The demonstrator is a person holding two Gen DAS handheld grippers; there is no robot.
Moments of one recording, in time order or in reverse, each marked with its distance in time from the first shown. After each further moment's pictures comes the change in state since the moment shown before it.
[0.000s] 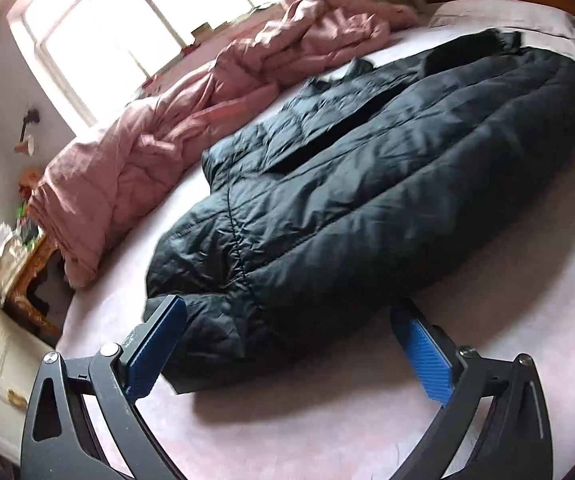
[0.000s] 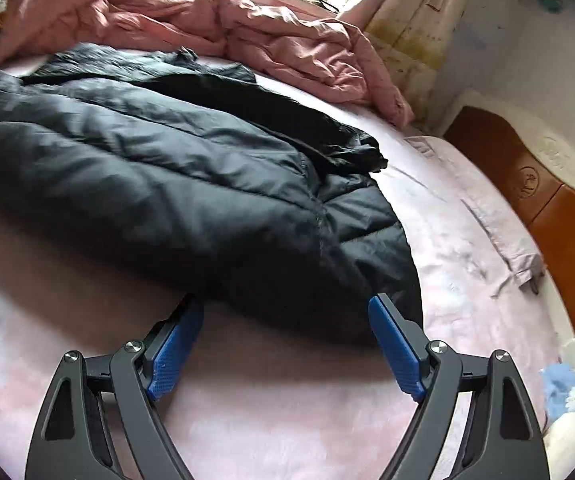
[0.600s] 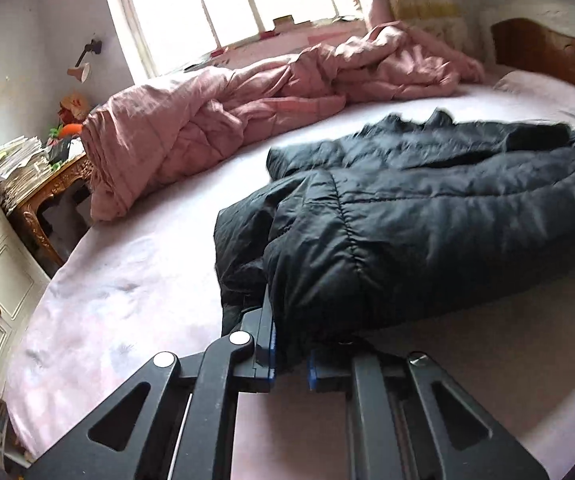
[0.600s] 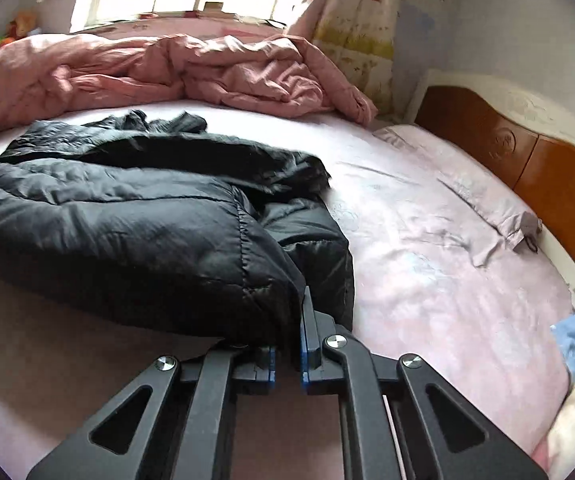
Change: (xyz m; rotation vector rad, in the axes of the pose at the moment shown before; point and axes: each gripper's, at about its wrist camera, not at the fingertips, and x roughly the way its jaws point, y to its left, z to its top) left arm -0.059 0.063 -0.034 -0.291 -0.049 -0.005; right arm -0.050 -0.055 -0.025 0.194 -0.086 0.034
